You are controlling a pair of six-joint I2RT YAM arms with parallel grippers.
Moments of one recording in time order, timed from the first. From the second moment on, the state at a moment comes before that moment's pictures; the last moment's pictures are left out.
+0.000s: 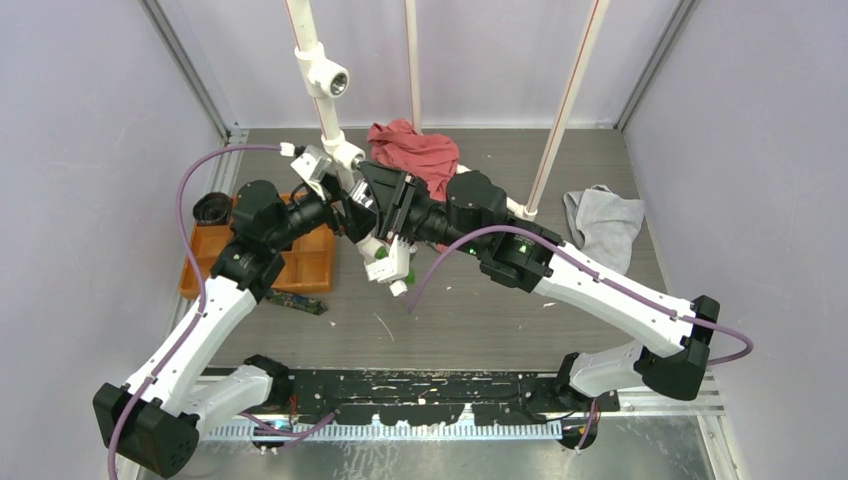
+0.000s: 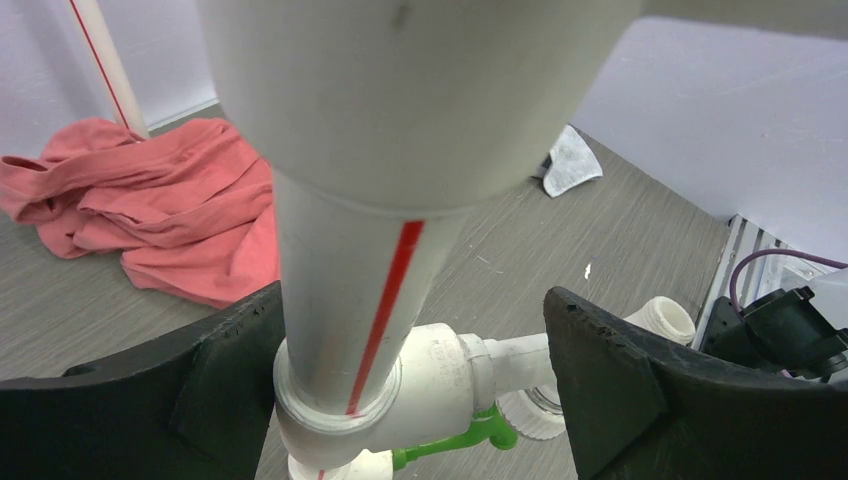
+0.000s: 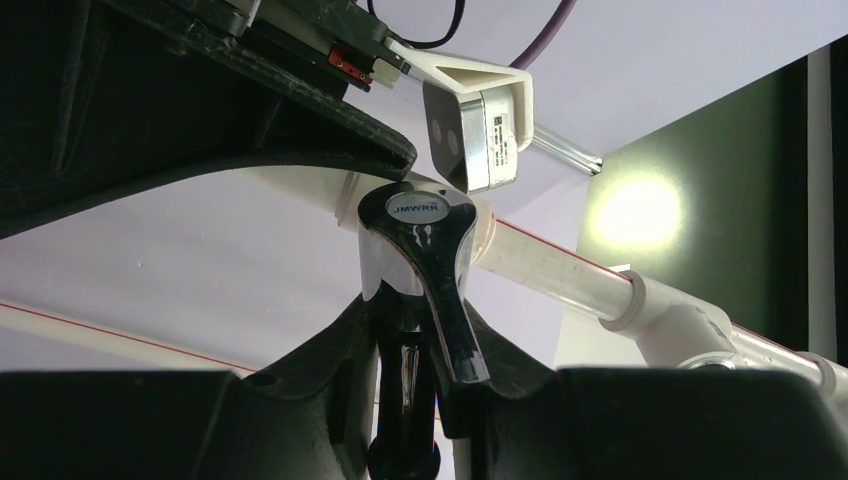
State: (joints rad) left arm -0.39 0.98 0.90 0.06 0.54 -0.19; right arm 1.05 1.32 1.41 -0.14 -0.07 -2.06
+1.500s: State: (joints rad) left arm -0.41 1.00 0.90 0.09 0.53 -0.19; right arm 1.05 1.33 1.44 -0.05 -0.14 -1.45
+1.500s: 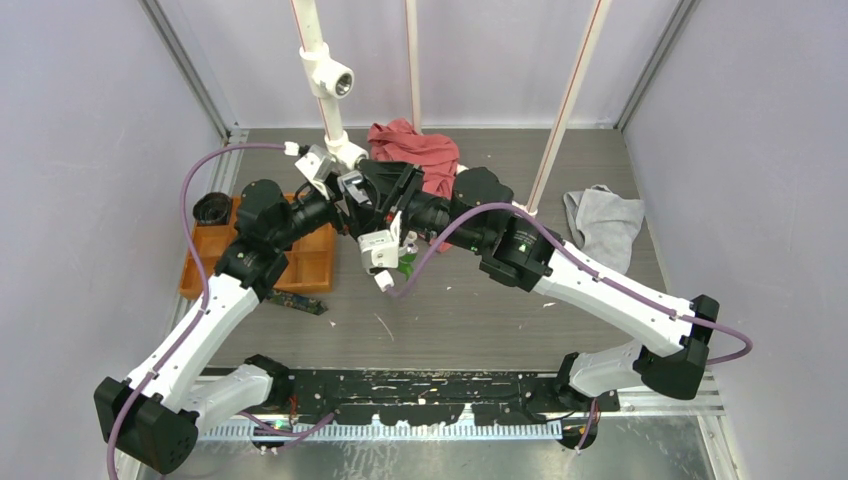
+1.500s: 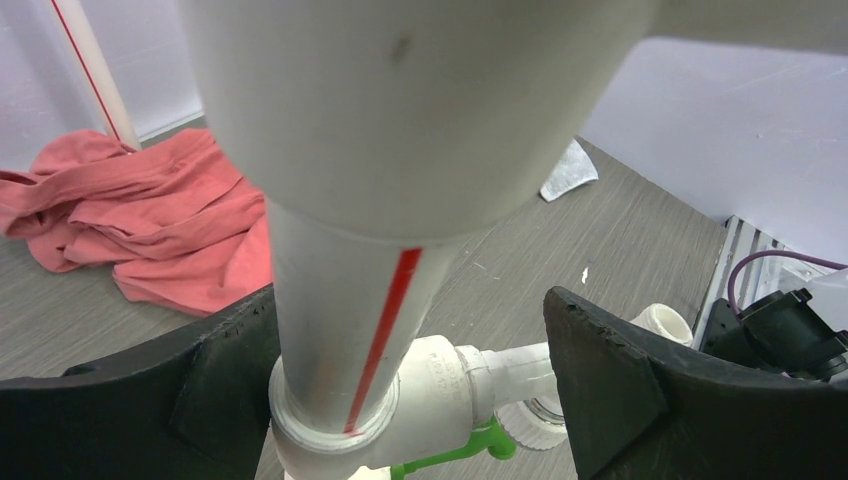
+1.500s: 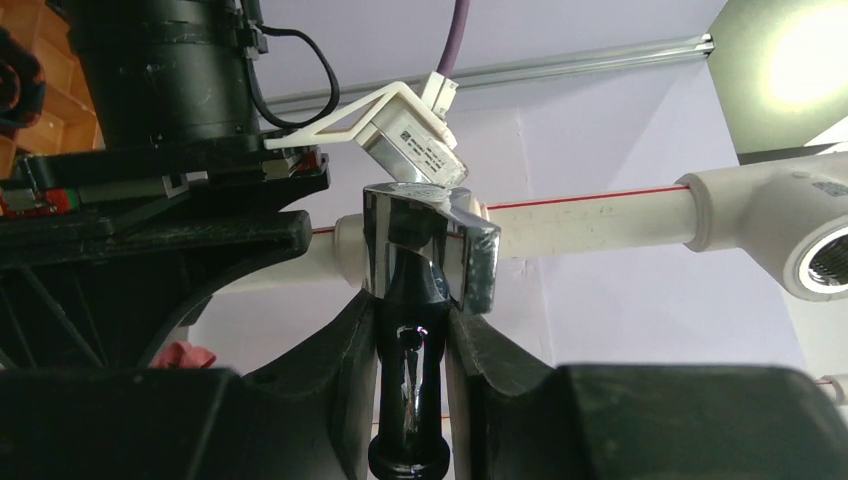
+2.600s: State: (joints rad) left arm -0.42 1.00 0.90 0.10 0.52 -0.21; right arm 0.95 1.29 1.31 0.19 -0.28 -1.08
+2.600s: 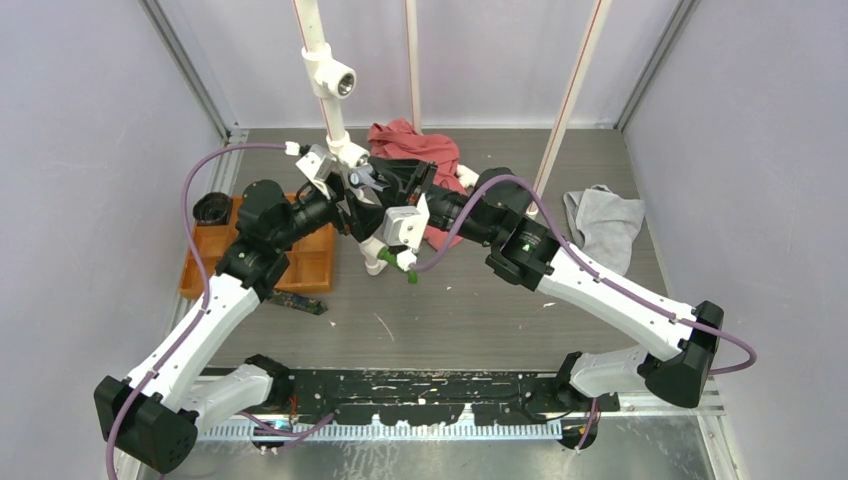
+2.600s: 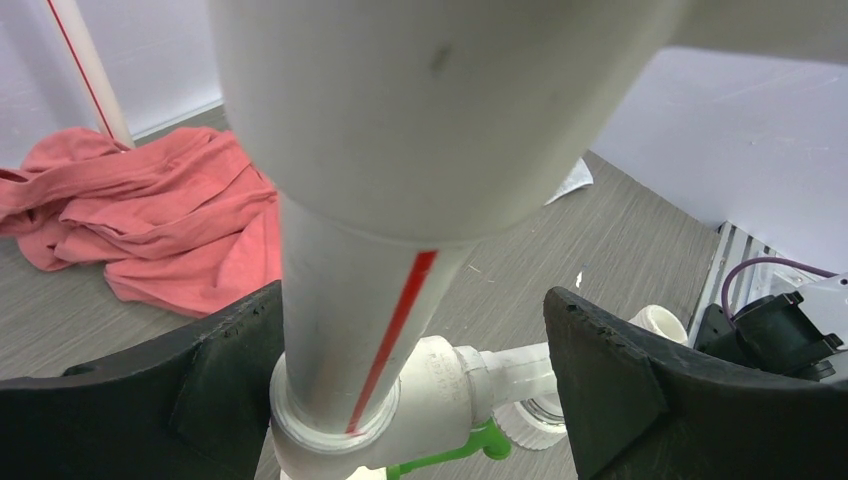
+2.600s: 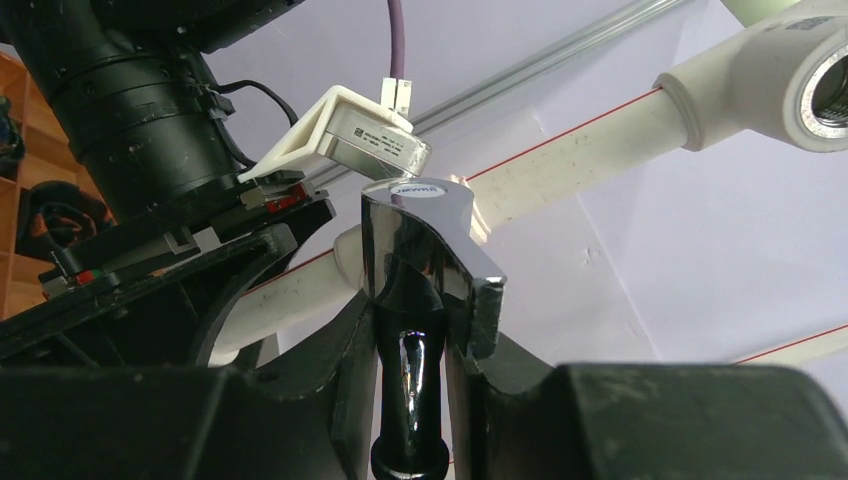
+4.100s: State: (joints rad) left arm -0.43 1.01 0.90 0.11 0.52 -0.21; right arm 0.95 1.28 1.27 0.31 -0.17 -0.65
